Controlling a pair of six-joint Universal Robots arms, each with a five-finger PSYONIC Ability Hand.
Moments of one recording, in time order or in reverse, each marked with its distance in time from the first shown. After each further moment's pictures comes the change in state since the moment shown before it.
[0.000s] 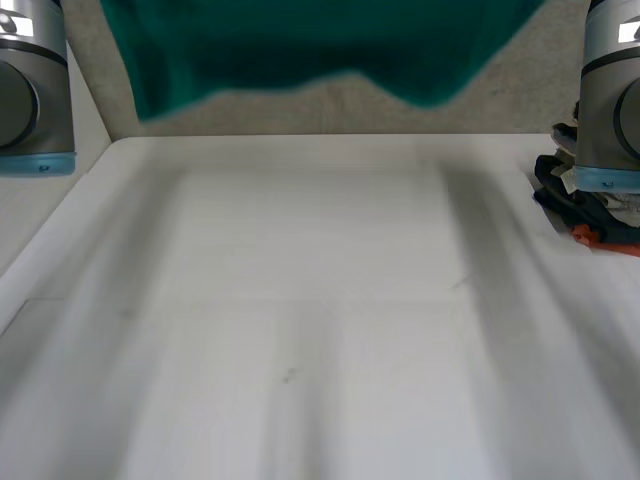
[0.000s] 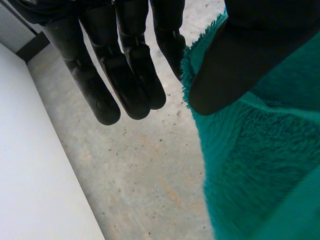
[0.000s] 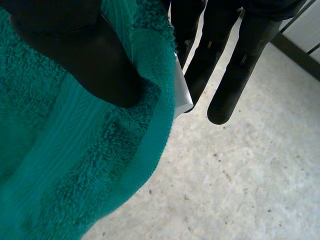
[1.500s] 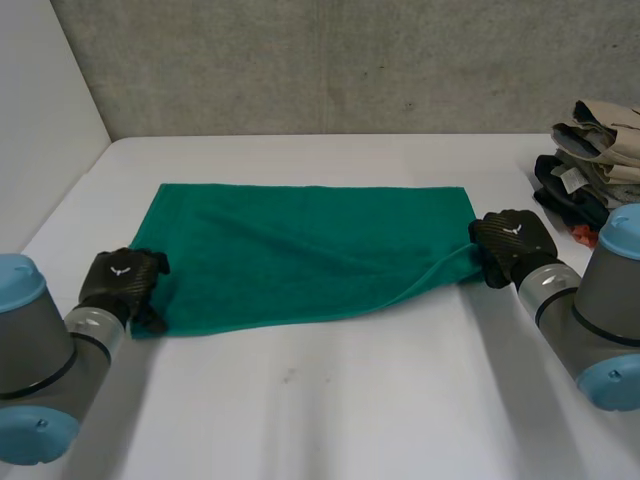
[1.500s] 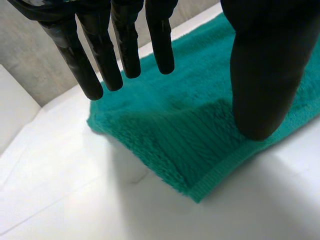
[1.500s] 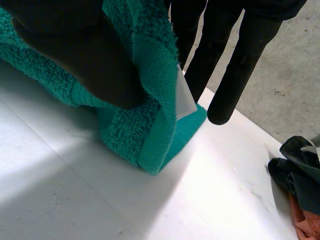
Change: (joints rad) left arm 0.064 0.059 -0.895 -0.294 0.012 -0.034; right arm -0.063 0.105 0.517 0.457 -0.163 -0.017; left_hand -0.650 -0.722 -0.711 -0.736 -0.713; right_hand 0.000 0.000 0.002 0.000 0.000
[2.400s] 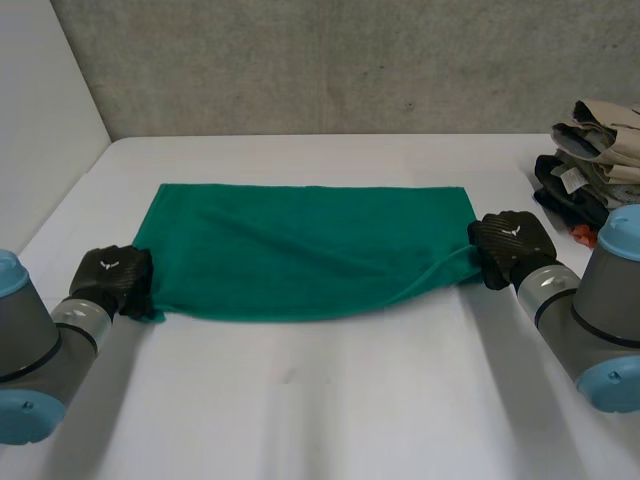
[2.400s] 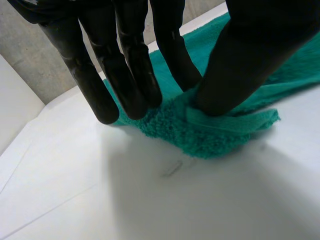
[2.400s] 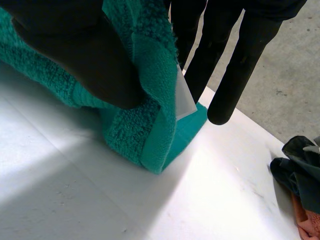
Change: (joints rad) left arm 0.095 -0.088 0.053 0.041 0.103 0.016; right arm 0.003 -0.001 0.003 0.003 0.000 -0.001; left_hand 0.660 0.644 0.624 0.647 0.637; right_hand 0.000 0.000 0.000 0.000 0.000
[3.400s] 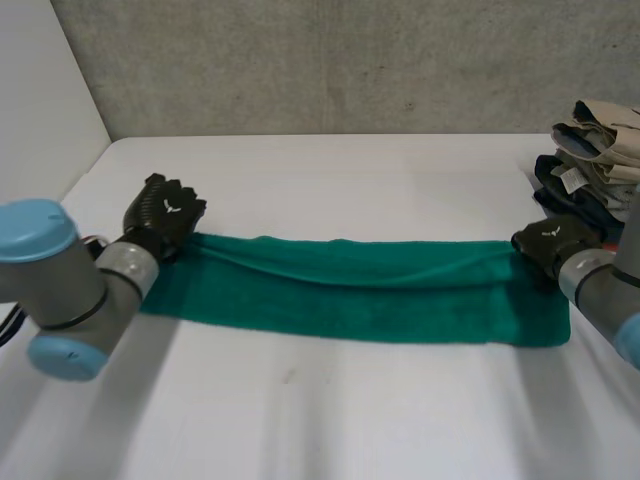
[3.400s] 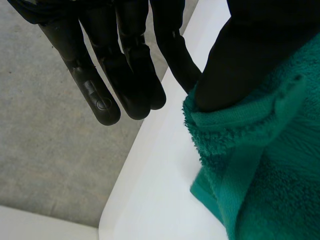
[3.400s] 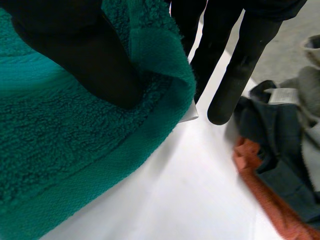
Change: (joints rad) left arm -0.171 -0.083 0.298 -0.003 0.055 0.519; right arm -0.089 0.029 -0.180 0.334 0.093 -0.236; left_hand 0.017 0.076 0.085 0.089 0.053; right_hand 0.005 0.000 0.000 0.000 0.003
